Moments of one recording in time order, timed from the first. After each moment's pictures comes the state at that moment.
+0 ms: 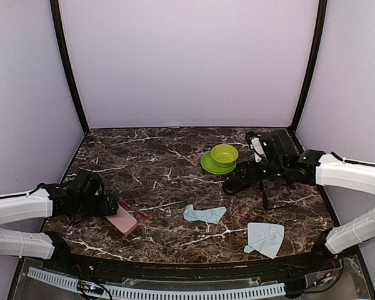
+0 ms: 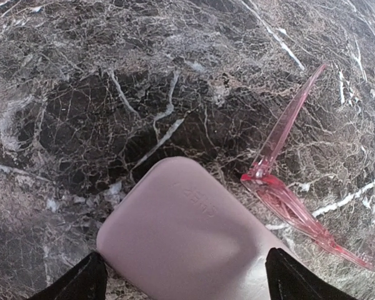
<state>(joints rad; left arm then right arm) -0.58 0.99 0.43 -0.46 -0.22 -0.70 0.74 1.26 0.86 -0.32 0.26 0.22</state>
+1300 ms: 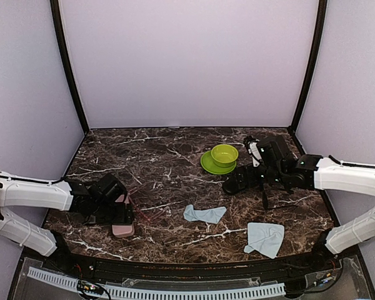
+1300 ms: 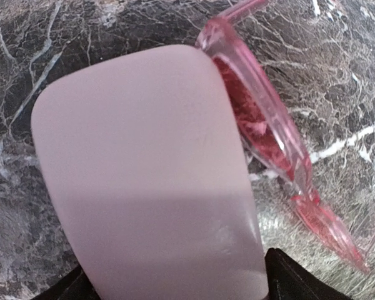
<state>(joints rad) -0.79 1.27 0.55 -0.47 -0.17 -0.82 0.78 1.26 0.82 -0.29 0.28 0.26</state>
